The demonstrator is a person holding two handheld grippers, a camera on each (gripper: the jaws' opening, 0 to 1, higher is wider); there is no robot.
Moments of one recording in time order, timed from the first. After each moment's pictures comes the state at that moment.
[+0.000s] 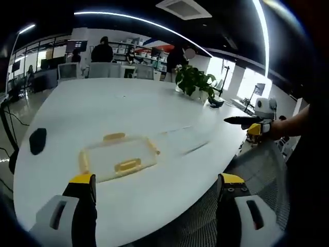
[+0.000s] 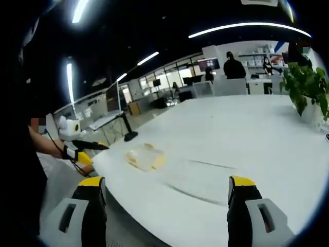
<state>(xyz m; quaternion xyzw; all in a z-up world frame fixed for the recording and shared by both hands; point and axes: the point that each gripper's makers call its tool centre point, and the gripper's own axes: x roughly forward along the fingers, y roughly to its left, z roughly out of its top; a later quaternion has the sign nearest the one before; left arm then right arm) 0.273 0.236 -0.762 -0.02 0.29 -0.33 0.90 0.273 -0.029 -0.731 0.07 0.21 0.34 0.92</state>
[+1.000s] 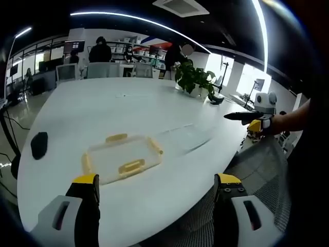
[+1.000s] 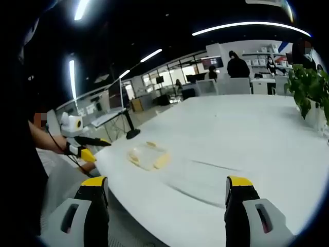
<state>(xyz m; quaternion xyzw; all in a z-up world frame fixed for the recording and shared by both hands) 0.277 0.240 -0.760 0.00 0.30 -0.33 0.90 0.276 -0.020 -0.729 0.06 0.22 0.35 0.91</state>
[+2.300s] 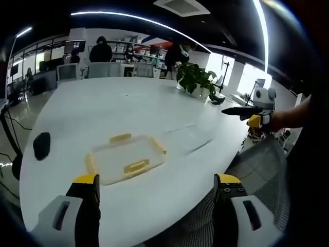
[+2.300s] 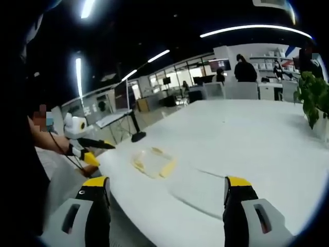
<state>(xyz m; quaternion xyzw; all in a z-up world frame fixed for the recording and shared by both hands) 0.282 0.250 -0.758 0.00 0.30 -0.33 0.90 0.290 0.005 -0.714 0.05 0.20 0.38 0.90</state>
